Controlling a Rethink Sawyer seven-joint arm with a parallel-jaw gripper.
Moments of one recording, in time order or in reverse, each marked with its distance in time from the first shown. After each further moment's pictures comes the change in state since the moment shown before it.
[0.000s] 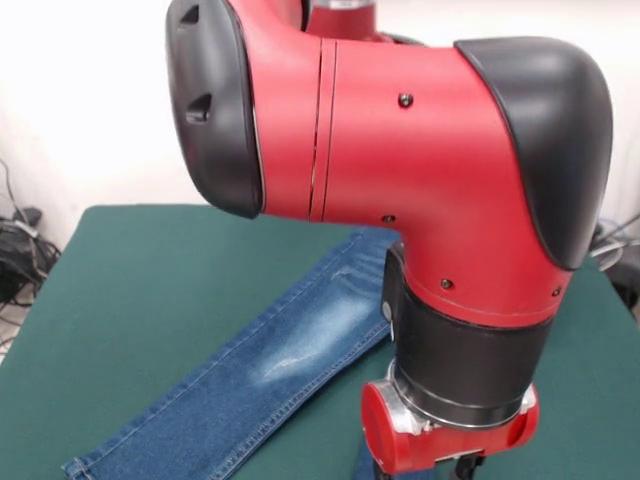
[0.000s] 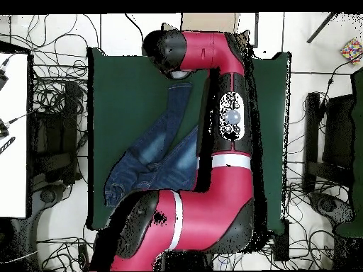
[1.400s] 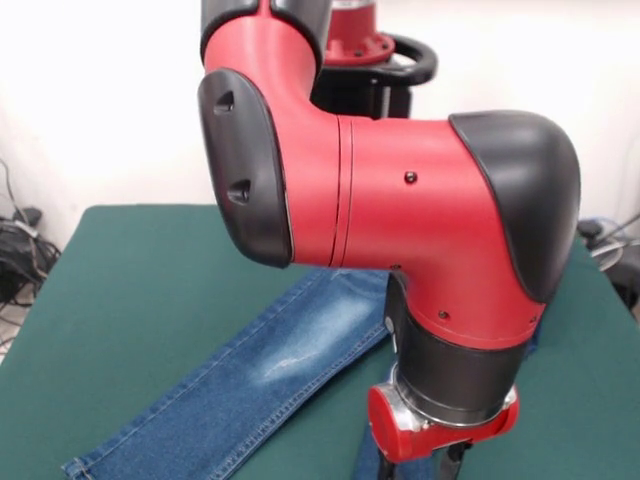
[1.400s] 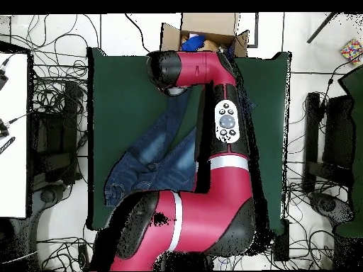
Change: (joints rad) arm -0.001 -0.006 -0.028 0.163 0.005 -0.082 0.000
